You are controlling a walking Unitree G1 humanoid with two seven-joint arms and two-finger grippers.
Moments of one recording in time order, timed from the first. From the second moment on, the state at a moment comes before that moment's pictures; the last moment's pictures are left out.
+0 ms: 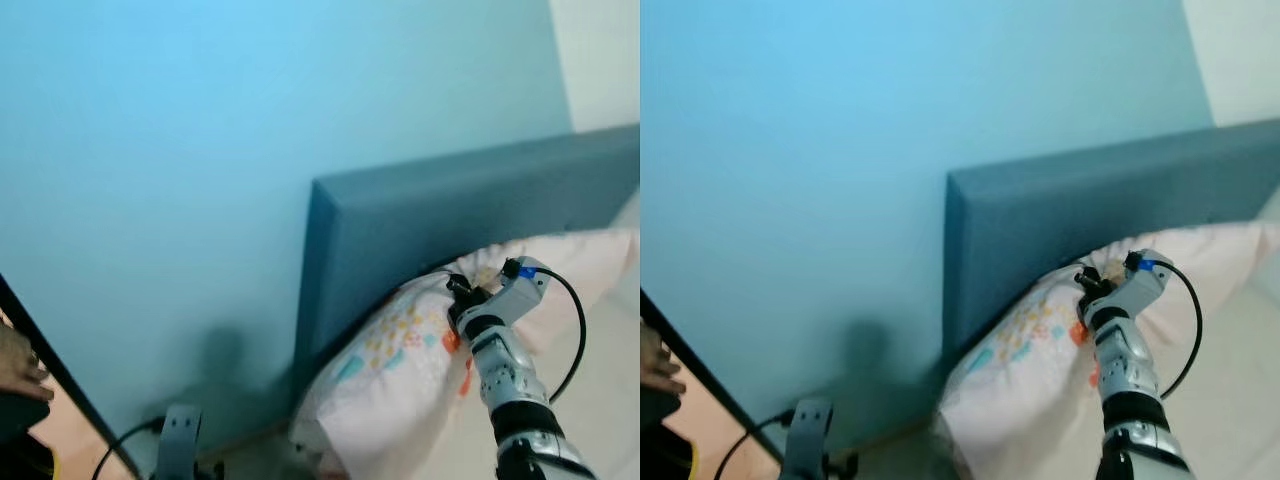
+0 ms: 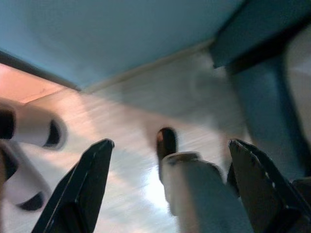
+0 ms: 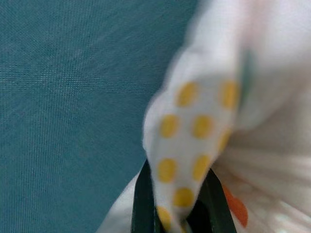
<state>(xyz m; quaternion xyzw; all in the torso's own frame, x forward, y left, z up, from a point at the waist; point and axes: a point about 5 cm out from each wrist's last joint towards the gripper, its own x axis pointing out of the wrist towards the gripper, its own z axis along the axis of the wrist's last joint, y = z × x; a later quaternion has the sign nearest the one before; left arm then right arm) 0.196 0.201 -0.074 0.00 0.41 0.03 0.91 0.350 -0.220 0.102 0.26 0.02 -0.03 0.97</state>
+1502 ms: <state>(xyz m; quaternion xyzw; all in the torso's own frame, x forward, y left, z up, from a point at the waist) 0.105 0.254 -0.092 0.10 0.48 -0.01 0.87 0.278 -0.348 0.064 0.46 -0.04 -0.21 0.86</state>
